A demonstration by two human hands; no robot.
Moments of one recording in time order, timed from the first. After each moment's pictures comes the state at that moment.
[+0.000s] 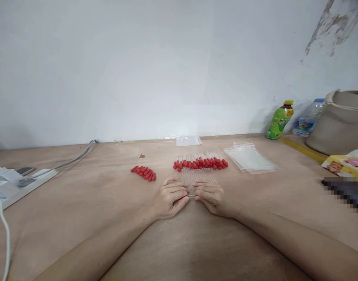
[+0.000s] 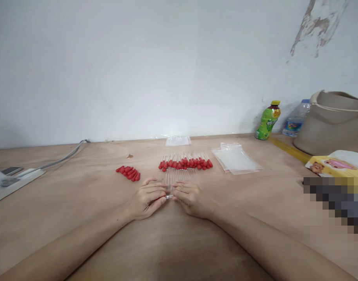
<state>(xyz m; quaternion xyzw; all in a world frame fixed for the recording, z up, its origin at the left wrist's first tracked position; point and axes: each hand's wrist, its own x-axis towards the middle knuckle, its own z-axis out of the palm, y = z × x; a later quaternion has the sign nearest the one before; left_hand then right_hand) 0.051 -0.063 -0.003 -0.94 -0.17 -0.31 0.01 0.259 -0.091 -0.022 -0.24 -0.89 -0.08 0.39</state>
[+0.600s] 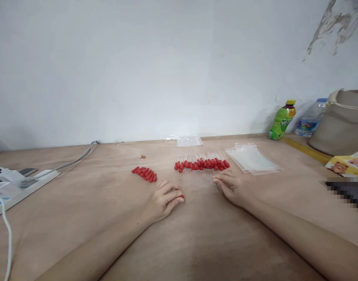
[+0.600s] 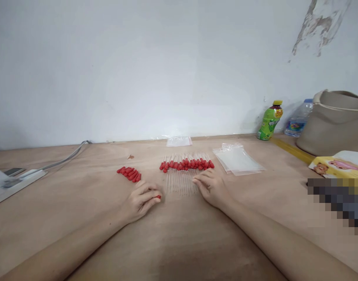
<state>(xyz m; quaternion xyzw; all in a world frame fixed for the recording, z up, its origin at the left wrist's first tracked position) 0.033 -0.063 -0.005 -0.91 -0.21 -0.35 0.03 0.303 -0.084 -0.023 -0.43 -0.78 -0.05 0.45</state>
